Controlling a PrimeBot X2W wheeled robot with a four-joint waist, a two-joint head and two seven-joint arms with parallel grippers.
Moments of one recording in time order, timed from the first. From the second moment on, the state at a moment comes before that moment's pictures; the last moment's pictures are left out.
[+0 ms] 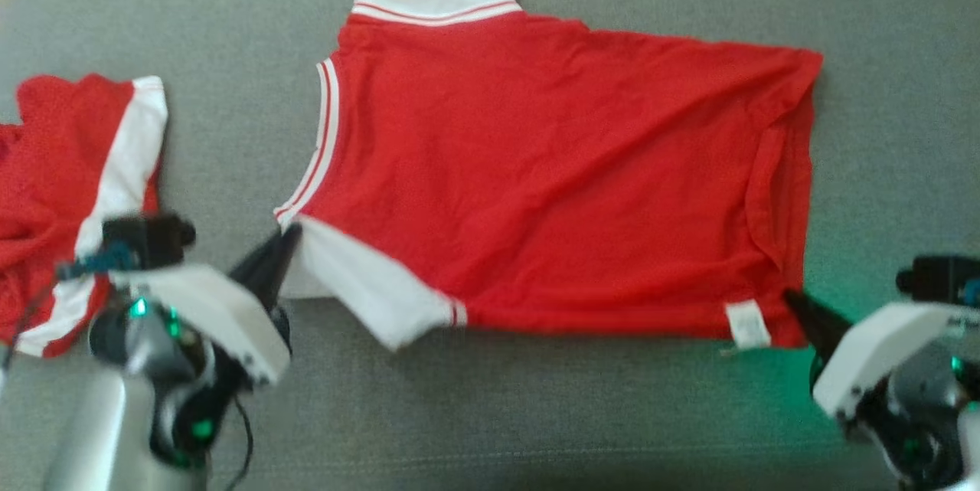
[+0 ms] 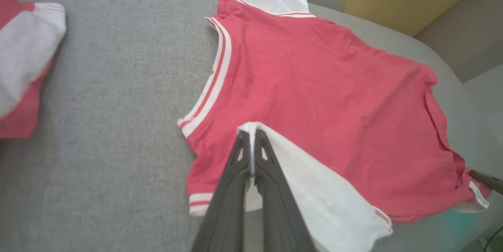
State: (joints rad) left arm -0.09 0.19 -0.11 -0.06 -0.52 -0.07 0.43; right arm 0.03 -0.13 -0.09 -0.03 0.51 0.12 0.69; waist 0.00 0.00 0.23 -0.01
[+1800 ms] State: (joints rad) left arm -0.06 0.15 -0.20 0.14 -0.22 0.08 -0.21; right arm 0.05 -0.10 0.01 -0.01 0.22 0.12 -0.09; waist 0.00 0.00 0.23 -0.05
